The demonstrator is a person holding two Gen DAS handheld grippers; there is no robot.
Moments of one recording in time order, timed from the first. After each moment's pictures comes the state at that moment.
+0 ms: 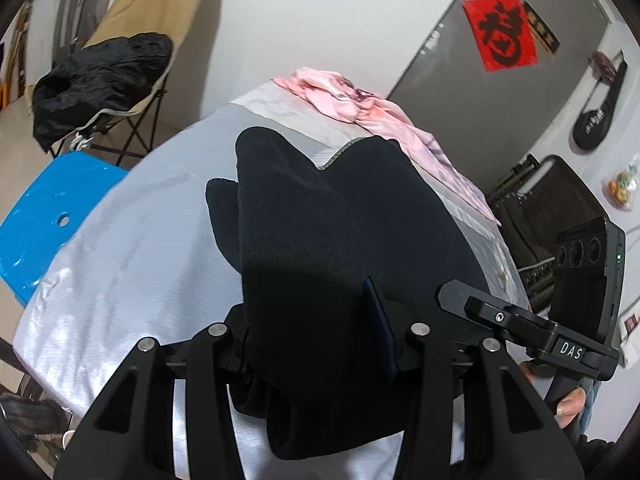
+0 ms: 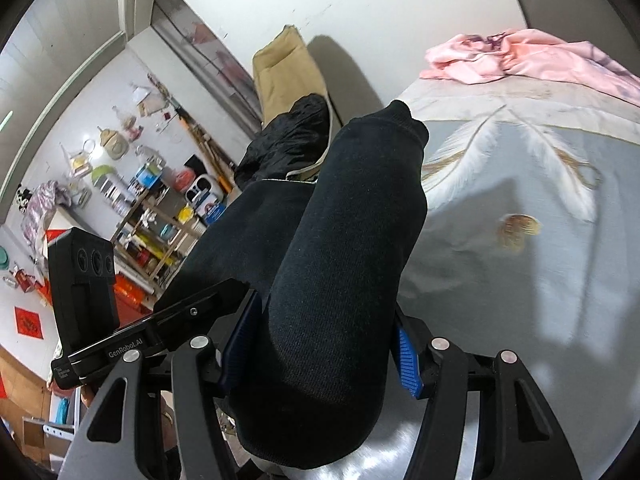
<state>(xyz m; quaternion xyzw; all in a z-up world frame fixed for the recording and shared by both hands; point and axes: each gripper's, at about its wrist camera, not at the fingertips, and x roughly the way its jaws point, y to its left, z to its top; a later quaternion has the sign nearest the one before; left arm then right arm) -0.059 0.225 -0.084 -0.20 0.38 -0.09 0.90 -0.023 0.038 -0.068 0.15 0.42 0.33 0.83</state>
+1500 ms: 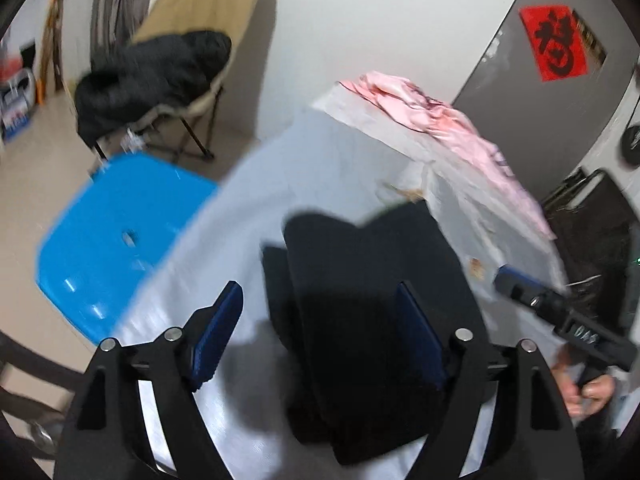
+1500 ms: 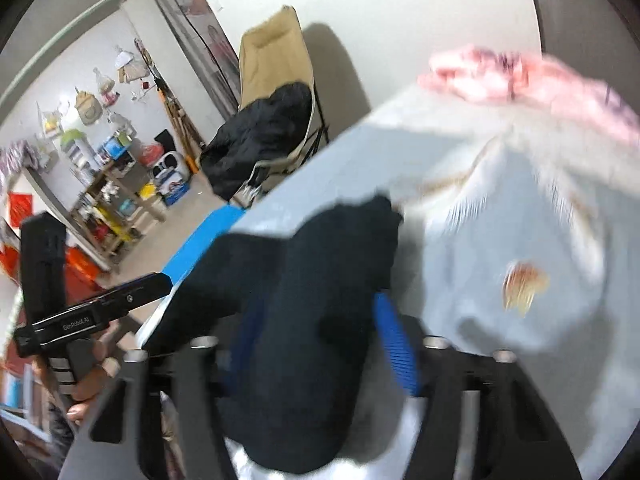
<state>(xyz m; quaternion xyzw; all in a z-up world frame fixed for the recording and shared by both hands) -0.023 0.305 -0.098 -0.16 0.40 0.00 0.90 0.022 0.100 -0.071 0.05 0.41 0.29 0.86</state>
